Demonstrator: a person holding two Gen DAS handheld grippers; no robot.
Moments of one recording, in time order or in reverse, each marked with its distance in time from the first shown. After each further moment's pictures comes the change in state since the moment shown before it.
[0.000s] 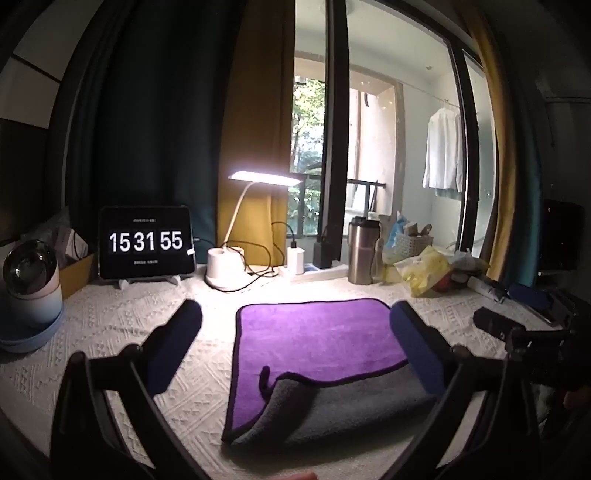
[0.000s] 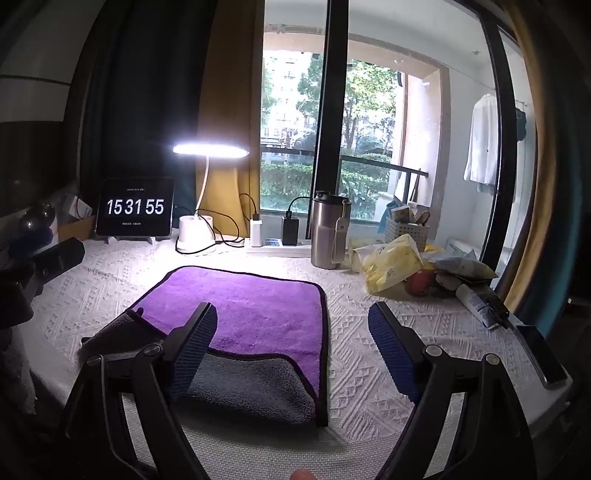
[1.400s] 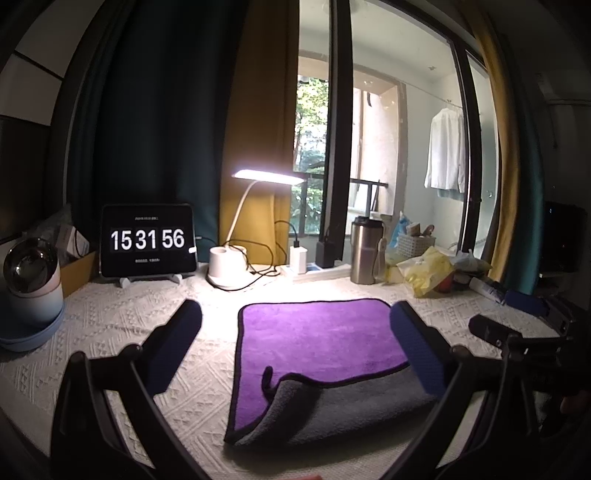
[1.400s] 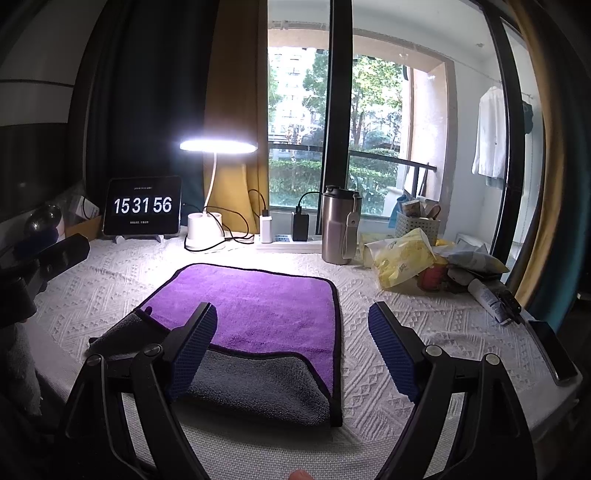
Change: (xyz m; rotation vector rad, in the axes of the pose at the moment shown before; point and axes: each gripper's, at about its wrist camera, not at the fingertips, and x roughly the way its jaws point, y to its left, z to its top) left arm 0.004 0.005 -0.002 -0.010 0.007 0.004; right arm 0.005 0.005 0.001 0.014 0.016 0.038
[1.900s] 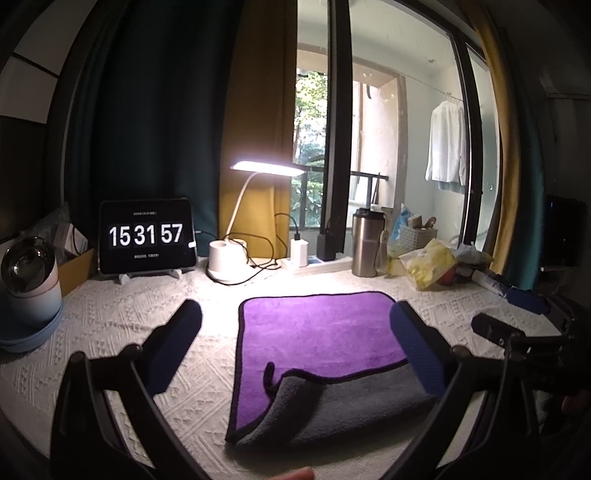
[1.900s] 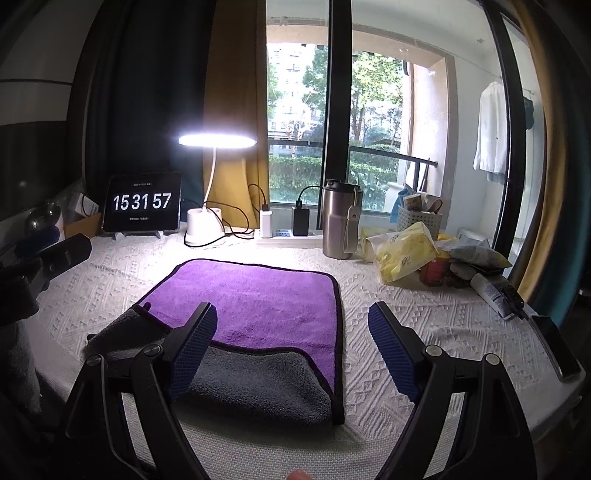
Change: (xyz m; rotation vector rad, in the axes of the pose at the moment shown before) left arm 0.007 -0.002 -0.004 0.013 0.027 0.001; right arm 0.005 -0.002 -0.006 0.006 0.011 0.005
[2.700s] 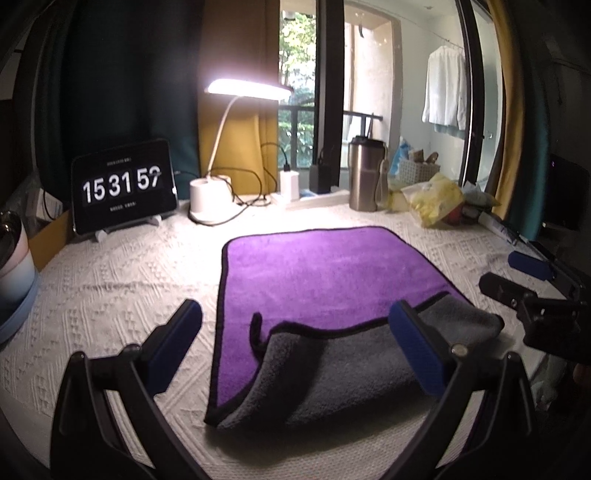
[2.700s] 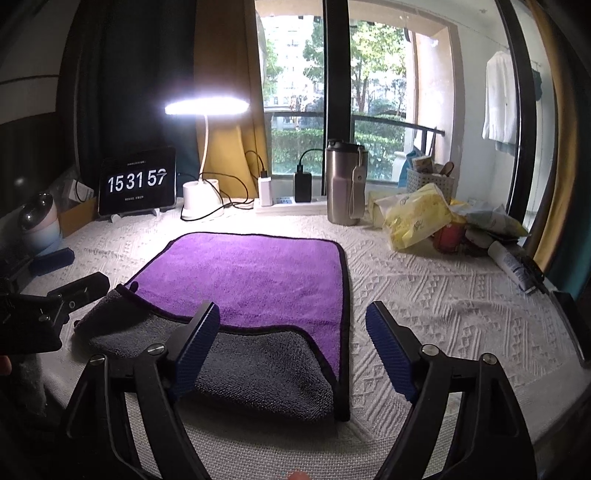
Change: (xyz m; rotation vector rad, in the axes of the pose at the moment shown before) left arm 0.056 -0.008 -0.031 0.040 0.264 -0.023; right arm 0.040 -0.016 -0.014 0.048 0.127 0.047
